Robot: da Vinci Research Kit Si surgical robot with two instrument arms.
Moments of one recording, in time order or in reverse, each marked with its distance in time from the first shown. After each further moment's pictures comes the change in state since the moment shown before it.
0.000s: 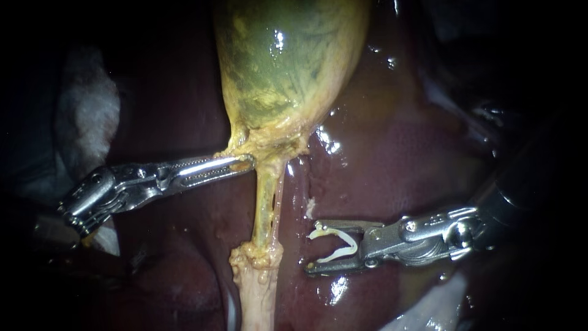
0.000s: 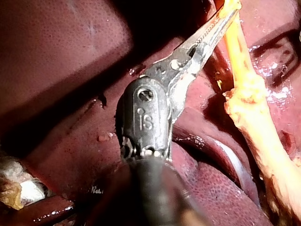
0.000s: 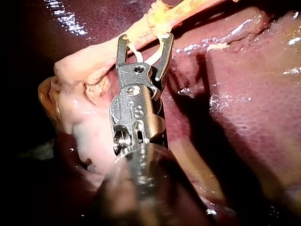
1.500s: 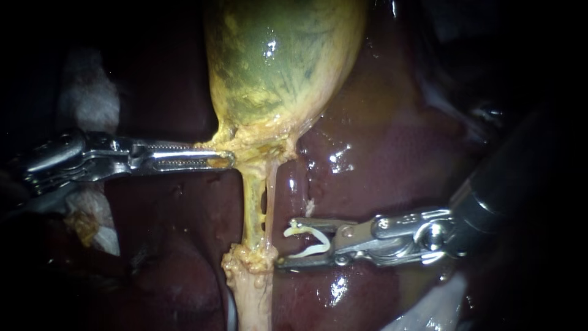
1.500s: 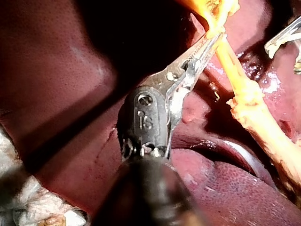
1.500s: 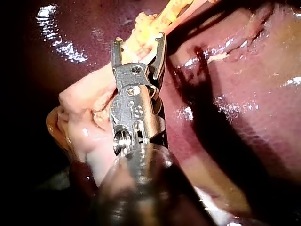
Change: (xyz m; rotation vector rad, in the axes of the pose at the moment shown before) right arm 0.003 -0.001 0.004 -0.028 0.005 0.122; left arm 0.009 0.000 -0.004 -0.057 -0.288 0.024
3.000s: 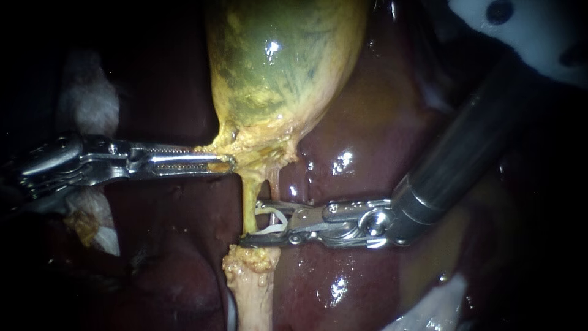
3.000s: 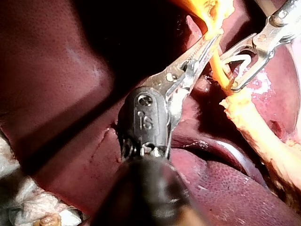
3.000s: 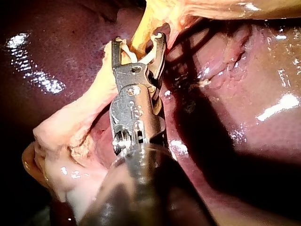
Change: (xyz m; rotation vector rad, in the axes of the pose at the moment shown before) right arm -0.002 0.005 0.009 -0.054 0.009 0.029; left arm 0.001 0.002 0.000 -0.002 -0.001 -0.010
